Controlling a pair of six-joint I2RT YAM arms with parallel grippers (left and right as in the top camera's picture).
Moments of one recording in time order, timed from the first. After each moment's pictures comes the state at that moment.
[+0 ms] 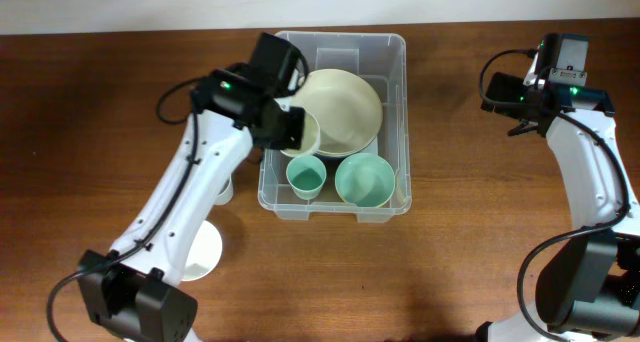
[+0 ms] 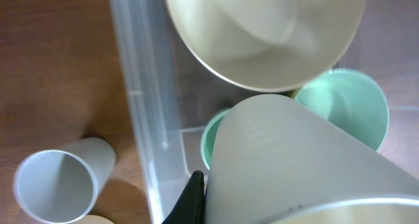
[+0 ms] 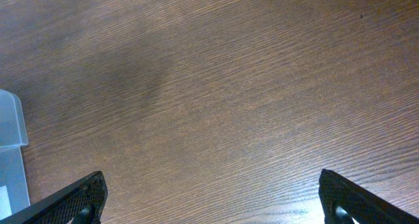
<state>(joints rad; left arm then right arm) -0.45 1.79 1.76 -1.20 -0.02 -0.25 -0.19 1.75 1.46 -0.68 0.07 0.16</state>
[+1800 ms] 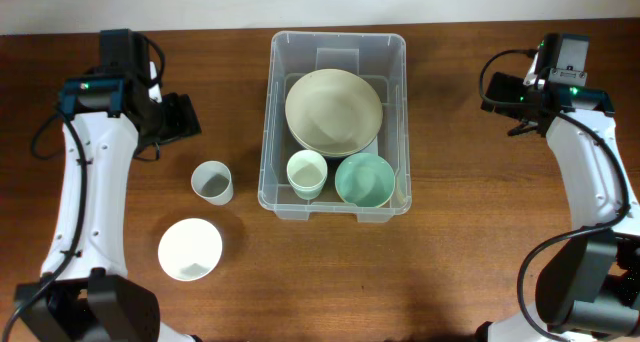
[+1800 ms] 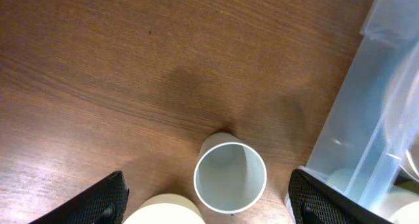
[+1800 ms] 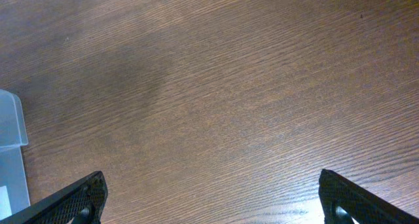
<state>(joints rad) 0.05 1.71 1.67 -1.19 -0.03 -0.26 -0.19 1.75 1.46 -0.68 0.07 0.16</state>
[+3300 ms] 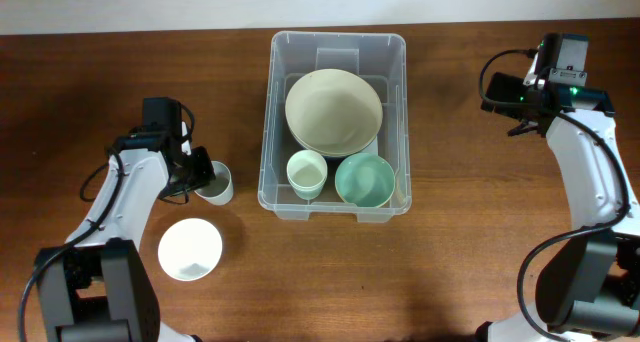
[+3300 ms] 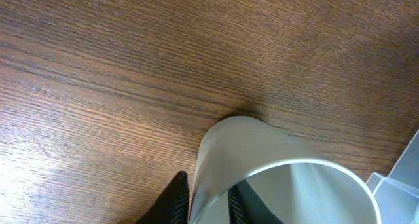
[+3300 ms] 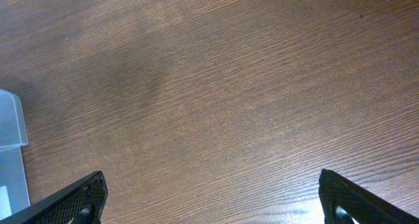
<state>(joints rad) 0.05 1.71 1.16 -0.80 0.03 -0.28 -0.19 1.75 1.46 -0.68 0.07 0.16</state>
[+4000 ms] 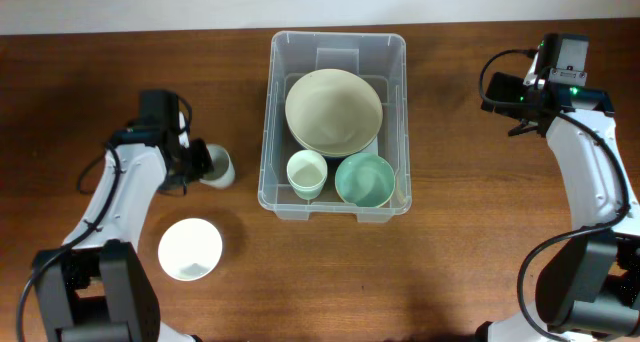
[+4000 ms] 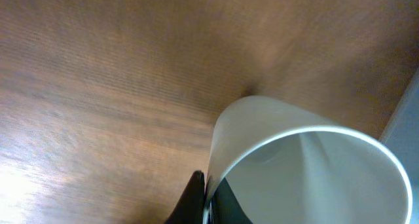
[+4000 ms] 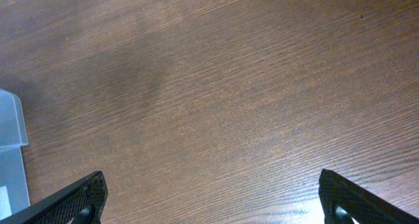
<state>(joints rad) 0.05 1.71 1.25 -0.82 0.03 -0.27 -0.19 1.75 1.46 -0.68 0.07 0.16</state>
